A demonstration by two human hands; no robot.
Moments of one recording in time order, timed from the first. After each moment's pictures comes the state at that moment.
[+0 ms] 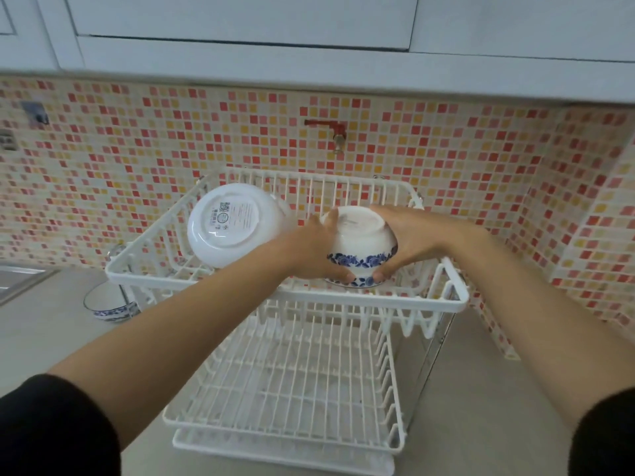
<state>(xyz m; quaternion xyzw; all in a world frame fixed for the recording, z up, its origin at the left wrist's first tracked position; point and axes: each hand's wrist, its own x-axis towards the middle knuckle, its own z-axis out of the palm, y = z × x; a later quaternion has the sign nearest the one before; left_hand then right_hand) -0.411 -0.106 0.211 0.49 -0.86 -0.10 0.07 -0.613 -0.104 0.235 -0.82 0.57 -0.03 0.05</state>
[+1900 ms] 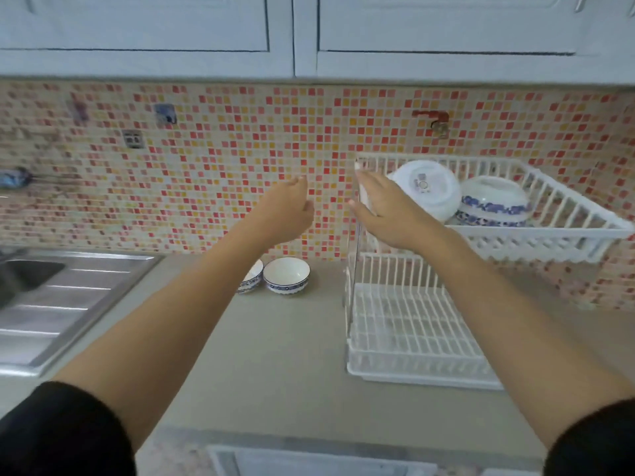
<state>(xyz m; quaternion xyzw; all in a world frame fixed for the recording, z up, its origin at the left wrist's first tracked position) -0.058 -0.047 0.234 0.52 -0.83 0.01 0.18 -0.239 -0.023 0.221 -0.77 0.59 -0.24 -0.01</state>
